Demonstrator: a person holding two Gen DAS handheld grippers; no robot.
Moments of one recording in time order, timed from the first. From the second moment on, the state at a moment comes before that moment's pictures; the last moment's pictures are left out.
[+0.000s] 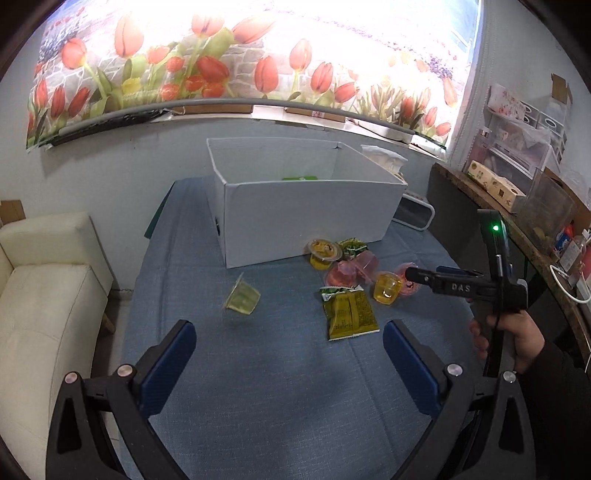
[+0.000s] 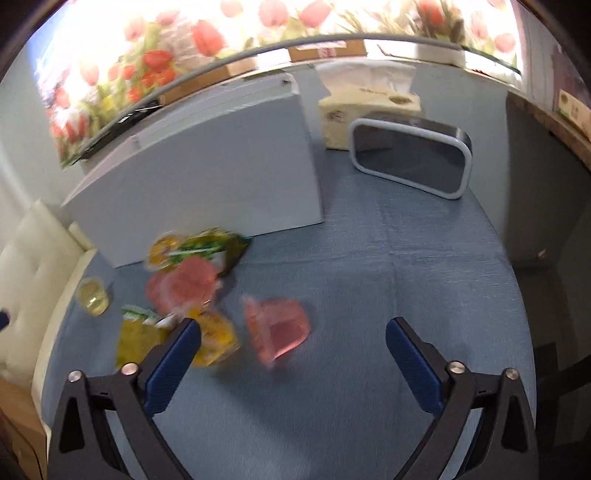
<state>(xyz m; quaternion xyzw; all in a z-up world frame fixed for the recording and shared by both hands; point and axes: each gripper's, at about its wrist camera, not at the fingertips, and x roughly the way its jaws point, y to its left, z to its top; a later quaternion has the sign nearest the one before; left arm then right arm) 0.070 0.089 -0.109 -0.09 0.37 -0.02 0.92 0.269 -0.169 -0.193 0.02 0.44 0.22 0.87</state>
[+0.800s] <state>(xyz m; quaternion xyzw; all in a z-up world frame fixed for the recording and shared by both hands) 0.143 0.115 -0.163 -0.04 0.41 -0.02 0.91 0.216 -0.170 -0.176 0.02 0.42 0.28 0.86</state>
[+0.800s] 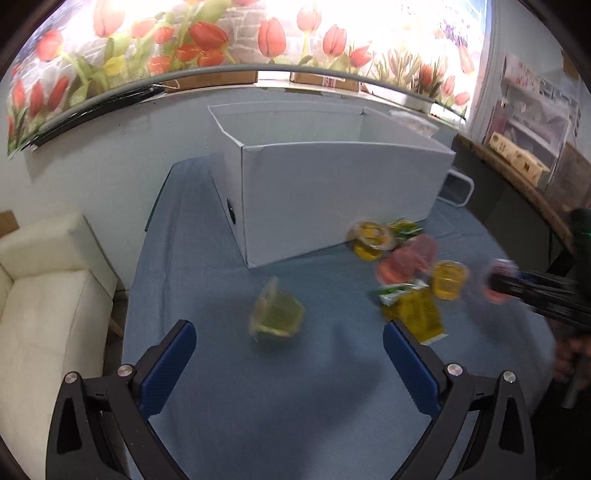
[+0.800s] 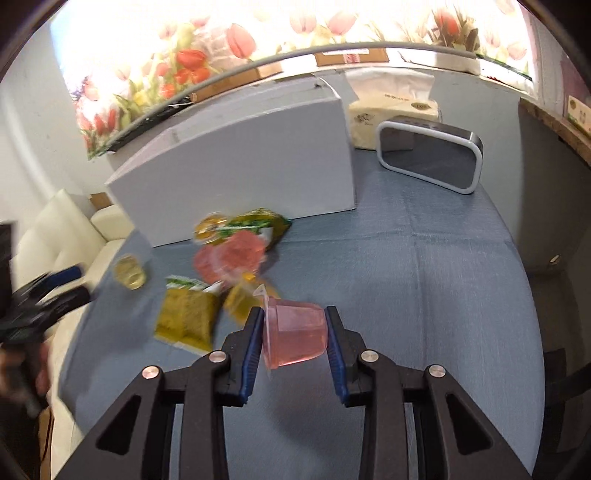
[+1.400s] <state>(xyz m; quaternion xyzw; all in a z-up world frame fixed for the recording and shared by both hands) 0.190 0.121 -0.198 -0.02 0.47 -0.07 0.88 0.173 -0.169 -0.158 0.04 0.40 0.31 0.86</state>
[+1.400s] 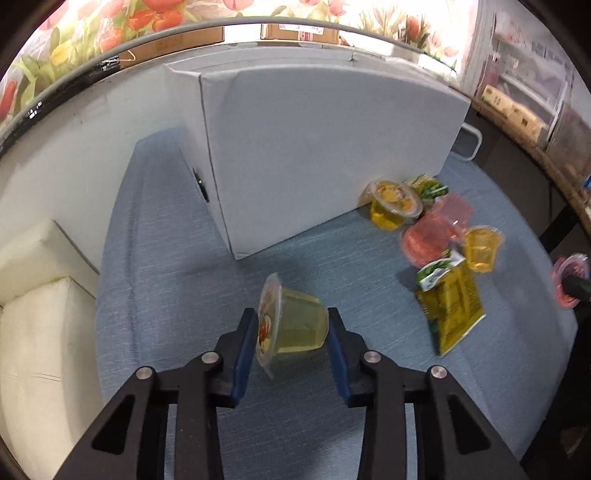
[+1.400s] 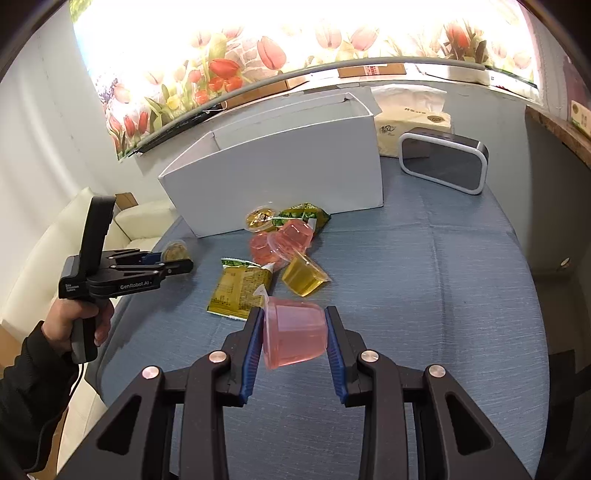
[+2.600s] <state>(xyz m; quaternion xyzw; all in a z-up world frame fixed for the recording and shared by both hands) 0.333 0.088 -0.074 -0.09 0.40 -0.07 0.91 0.398 -0.091 -0.059 -0.01 0.38 0.27 0.88</state>
